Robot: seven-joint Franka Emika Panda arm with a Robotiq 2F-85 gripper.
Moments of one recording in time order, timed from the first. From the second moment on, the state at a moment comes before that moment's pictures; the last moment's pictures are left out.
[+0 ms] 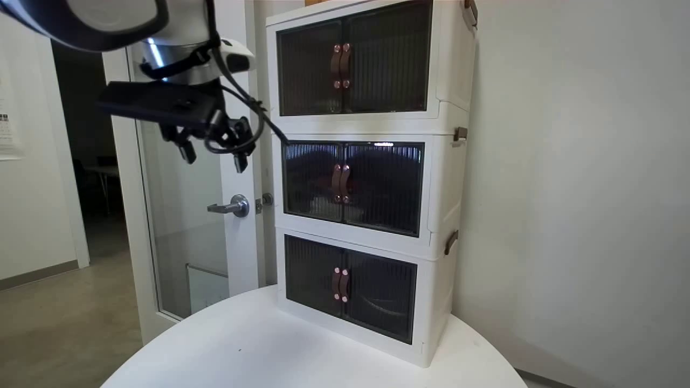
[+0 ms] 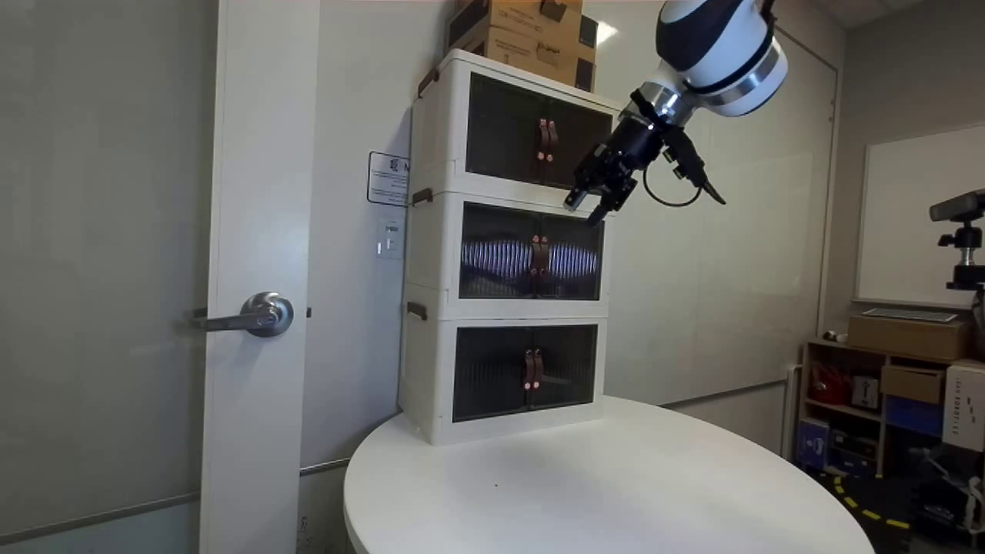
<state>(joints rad) 0.26 -0.15 -0.17 -2.12 0.39 2.50 -0.47</state>
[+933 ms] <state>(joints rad) 0.04 0.16 -0.17 -1.83 0.76 2.24 -0.96</state>
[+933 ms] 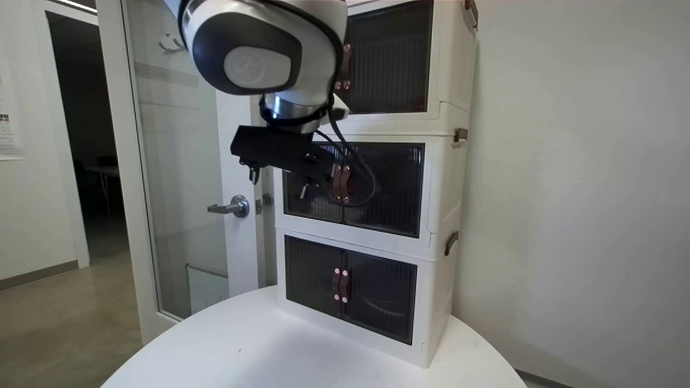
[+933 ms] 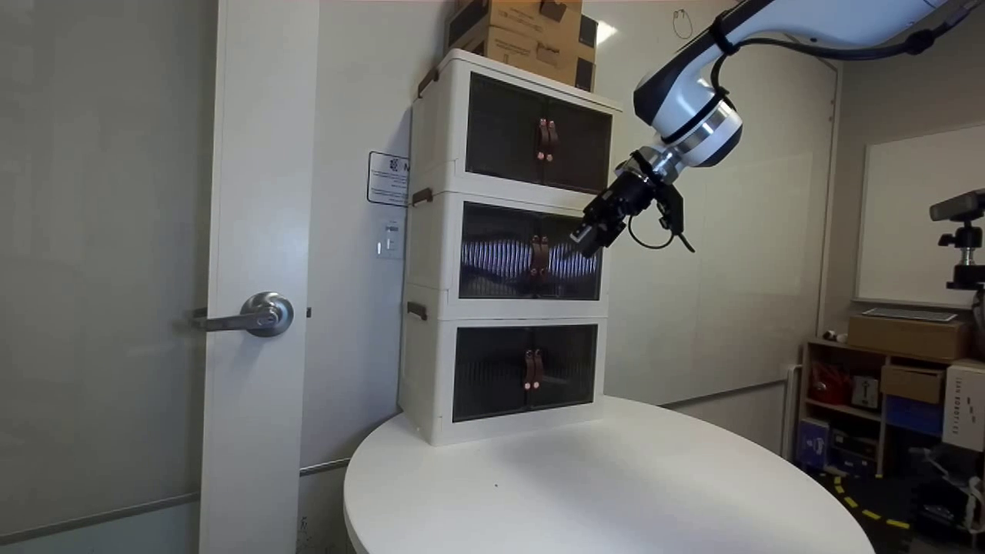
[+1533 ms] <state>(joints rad) -0.02 0.16 -0.10 -1.82 0.77 2.29 -0.96</state>
